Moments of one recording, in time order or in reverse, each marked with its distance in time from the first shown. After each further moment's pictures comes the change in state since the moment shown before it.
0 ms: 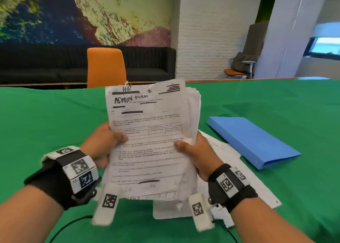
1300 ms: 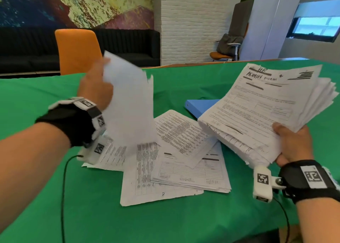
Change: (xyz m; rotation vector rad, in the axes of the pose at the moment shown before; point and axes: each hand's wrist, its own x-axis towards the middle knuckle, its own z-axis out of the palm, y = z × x) left_hand 0.073 0.041 0.079 0.833 0.450 0.597; right_hand -0.099 -0.031 -0.236 0.034 1.018 -0.080
